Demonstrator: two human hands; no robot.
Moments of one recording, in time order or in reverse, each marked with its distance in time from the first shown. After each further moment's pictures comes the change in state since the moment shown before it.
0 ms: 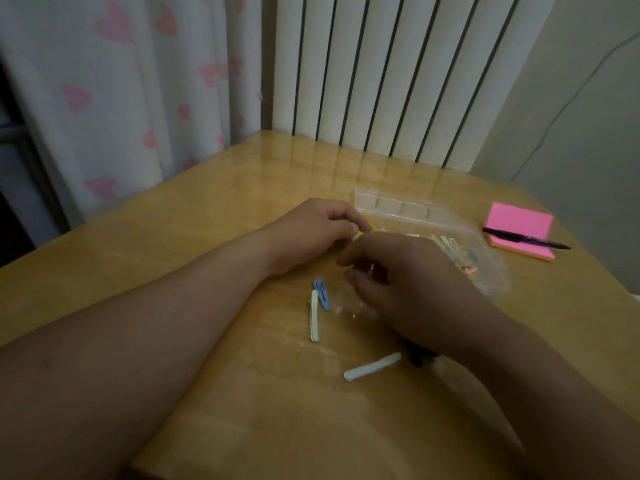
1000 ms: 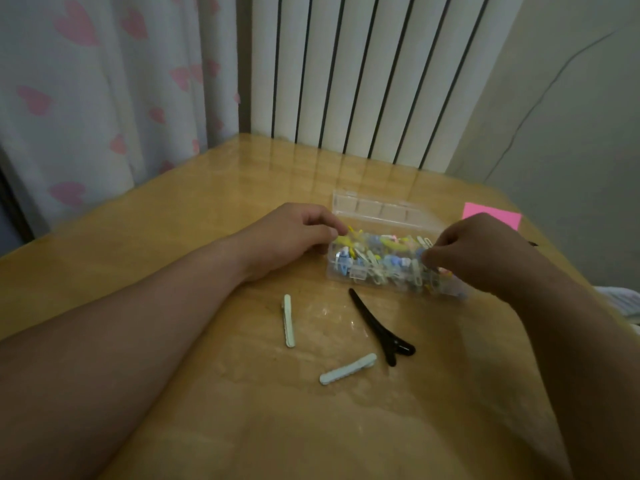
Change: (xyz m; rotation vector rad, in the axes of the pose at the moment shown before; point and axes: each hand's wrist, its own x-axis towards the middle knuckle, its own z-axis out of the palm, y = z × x) left_hand 0.005 -0.006 0.000 0.013 0.000 -0.001; right_hand 0.004 0.076 -0.059 -0.061 -0.064 0.683
